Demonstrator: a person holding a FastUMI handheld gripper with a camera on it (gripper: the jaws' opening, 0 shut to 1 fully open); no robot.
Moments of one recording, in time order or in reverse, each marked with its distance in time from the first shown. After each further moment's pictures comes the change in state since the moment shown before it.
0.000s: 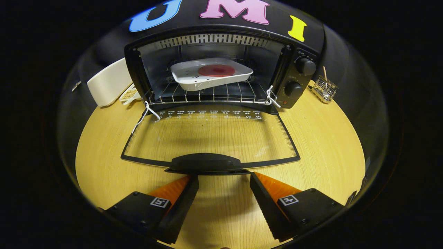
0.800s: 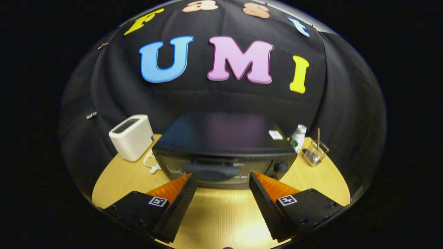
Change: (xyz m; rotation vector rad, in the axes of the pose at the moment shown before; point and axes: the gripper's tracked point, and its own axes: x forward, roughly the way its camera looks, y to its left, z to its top) arm -0.165 -0.009 0.158 -0.026 -0.536 0.076
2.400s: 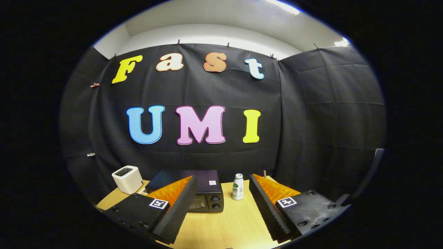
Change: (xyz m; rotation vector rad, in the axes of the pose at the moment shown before) arm -0.142 -0.160 0.118 0.099 -0.364 -0.153
